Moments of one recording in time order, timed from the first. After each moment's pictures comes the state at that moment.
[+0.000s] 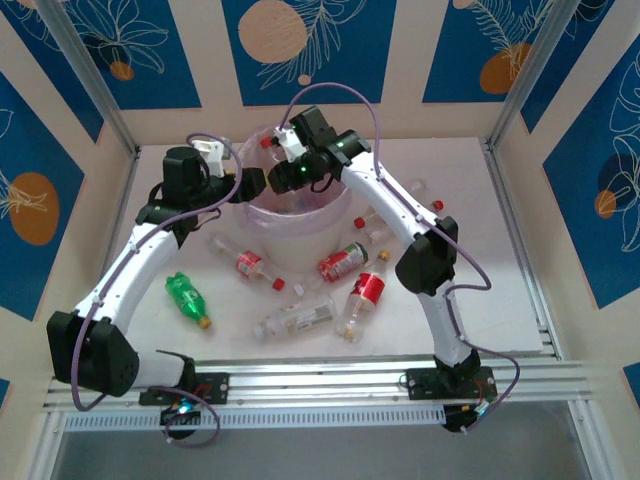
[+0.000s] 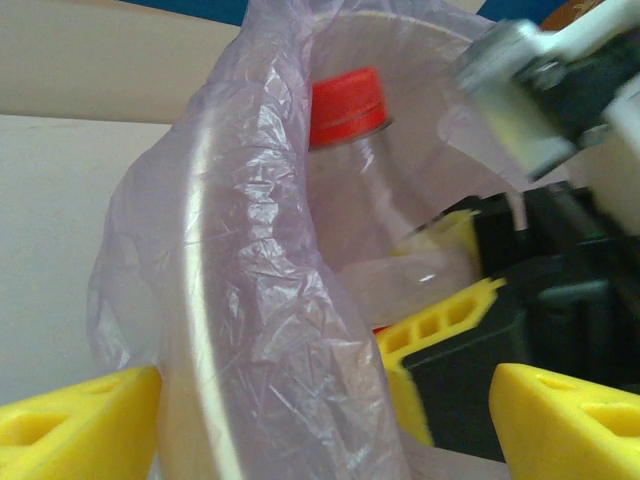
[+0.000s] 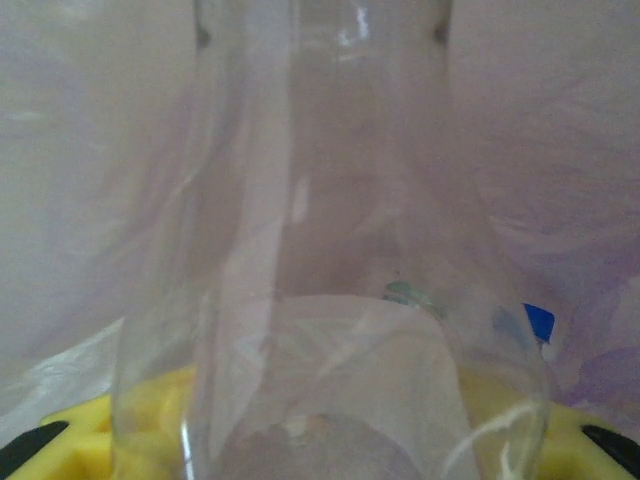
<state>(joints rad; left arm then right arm) -0.25 1.33 1.17 -0.28 0.37 -0.33 0.66 2.21 2.35 -1.02 -0.27 0.10</state>
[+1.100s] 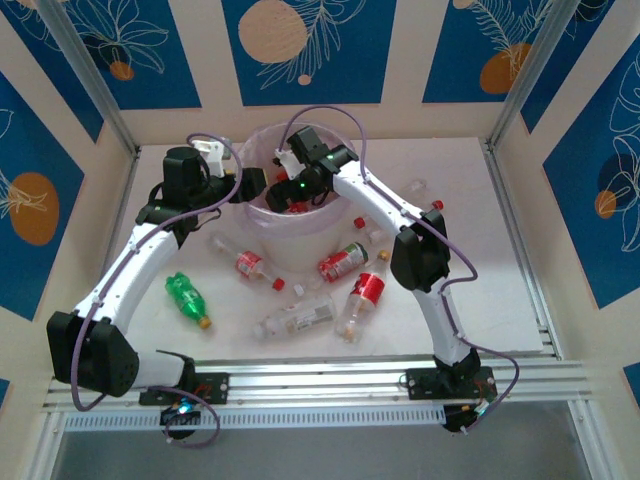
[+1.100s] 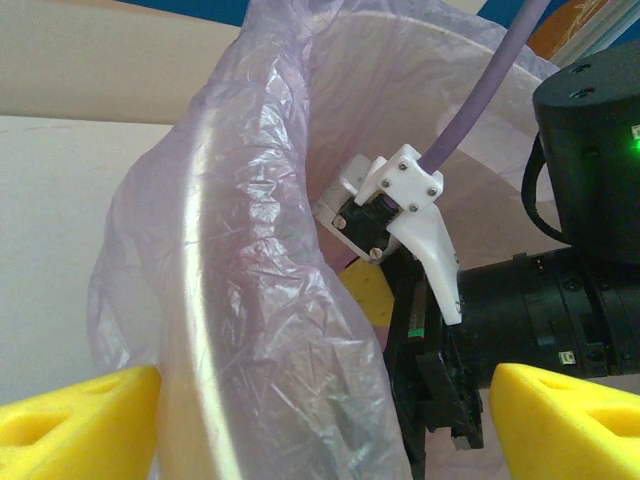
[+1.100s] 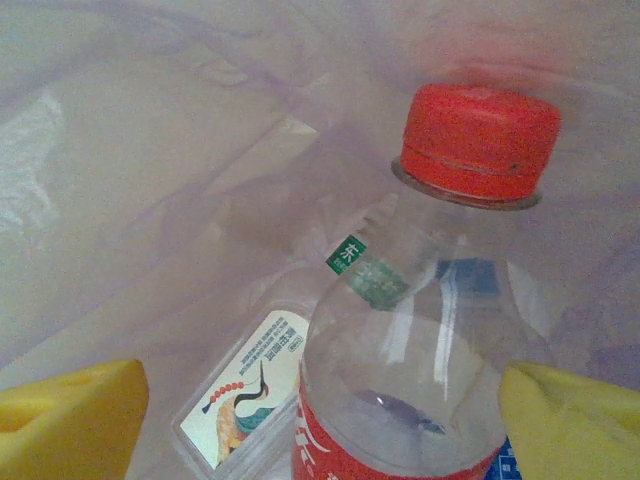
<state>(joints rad) -0.25 1.33 1.17 -0.28 0.37 -0.33 0.65 2.25 2.20 -0.94 -0.23 0.07</state>
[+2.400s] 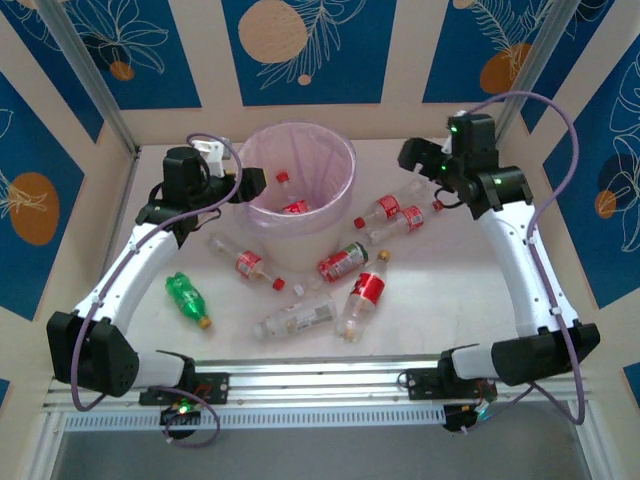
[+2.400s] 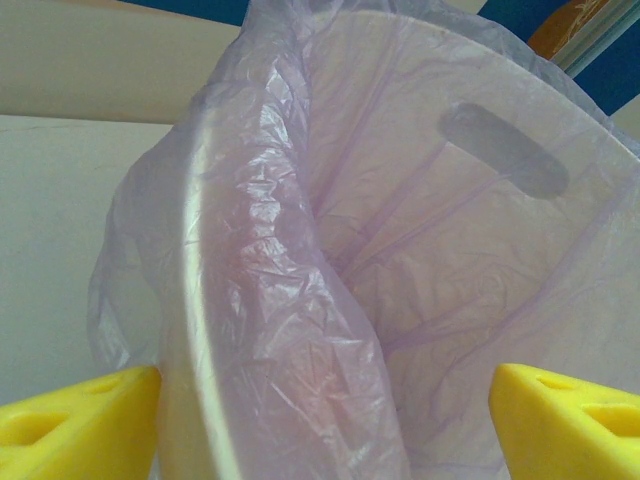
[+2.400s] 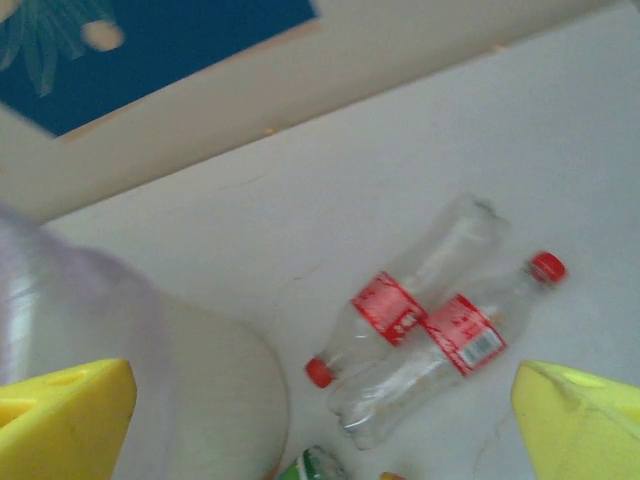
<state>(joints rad) -0.25 1.33 1.17 -0.28 0.37 -0.33 0.16 1.34 1.54 -0.86 0.01 0.51</state>
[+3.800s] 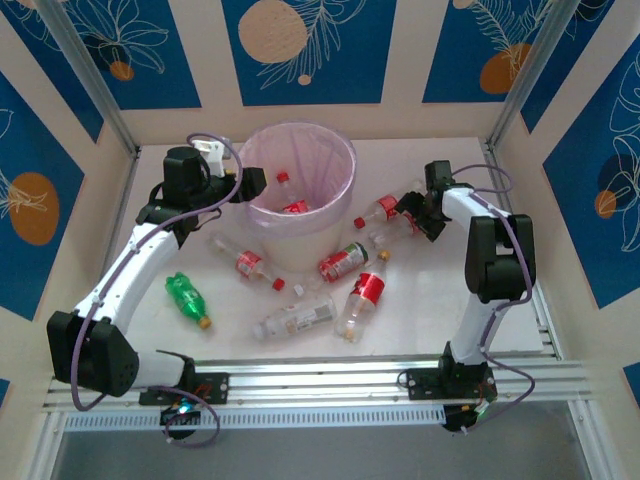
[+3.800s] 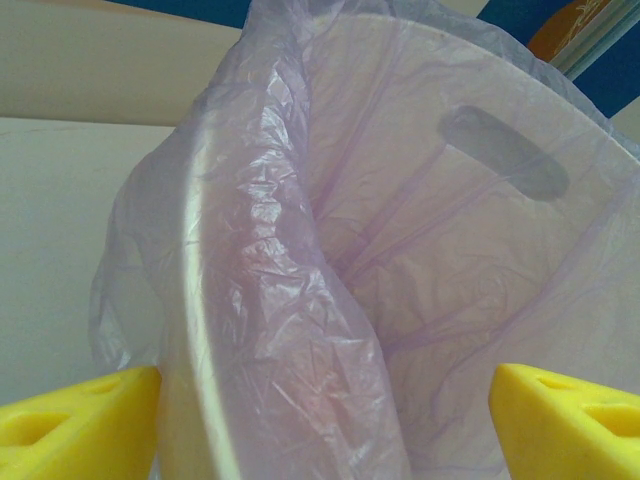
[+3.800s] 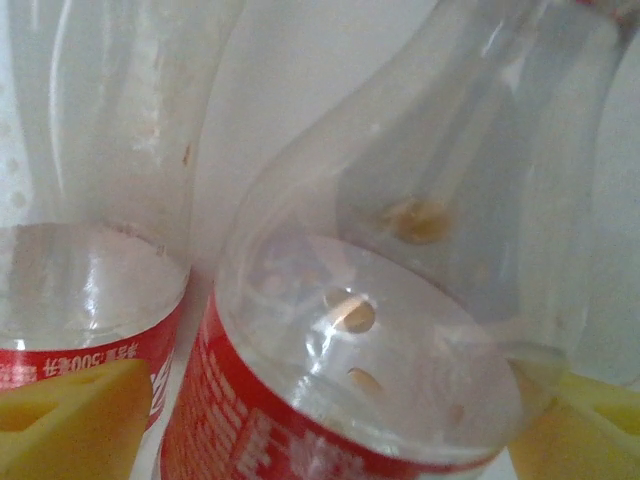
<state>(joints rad) -0.25 1.33 1.17 -0.28 0.36 -0.33 0.02 1.88 1.25 -0.56 -0.13 0.75</state>
